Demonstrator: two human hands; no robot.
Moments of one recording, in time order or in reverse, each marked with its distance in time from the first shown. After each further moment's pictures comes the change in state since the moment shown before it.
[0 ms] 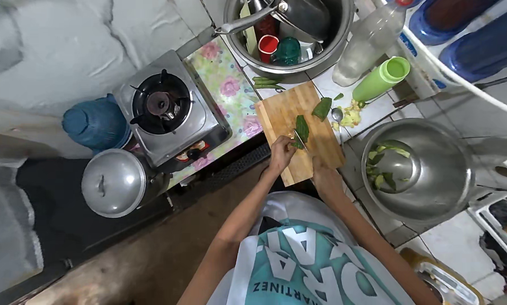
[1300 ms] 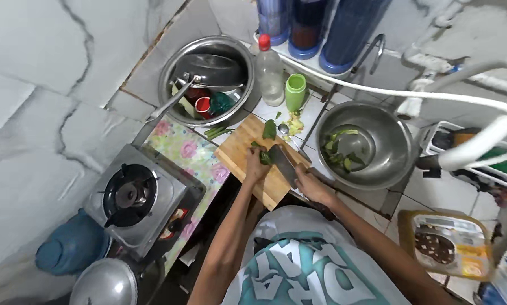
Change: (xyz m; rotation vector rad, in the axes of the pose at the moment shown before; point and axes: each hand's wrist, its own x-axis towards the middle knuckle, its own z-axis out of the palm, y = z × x) left_hand 0.069 0.057 0.010 0.413 -0.376 -0.049; right_hand -0.006 0.072 0.005 0.676 -0.108 0.020
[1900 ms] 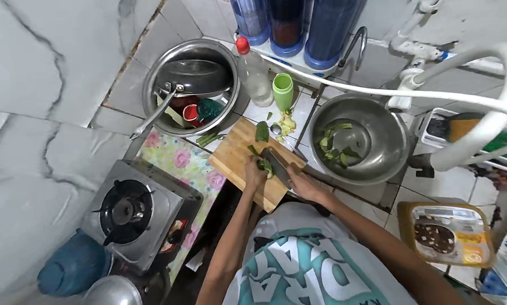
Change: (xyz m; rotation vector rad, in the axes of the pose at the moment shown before) left_hand -0.008 0.007 0.014 0.031 -0.027 -0.048; right_hand 0.013 -0.002 -0.001 -0.051 -0.038 -0.044
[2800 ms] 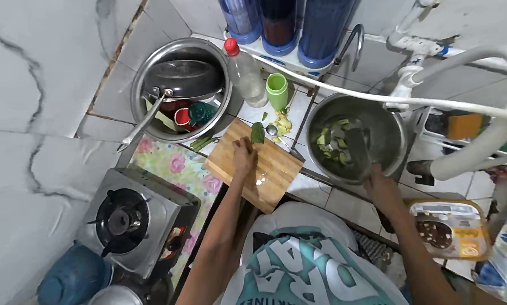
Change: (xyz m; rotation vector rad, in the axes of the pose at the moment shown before) left_hand 0.066 0.002 -0.023 0.161 0.112 -0.003; right_hand -0.126 0.112 -0.051 0.052 0.514 0.547
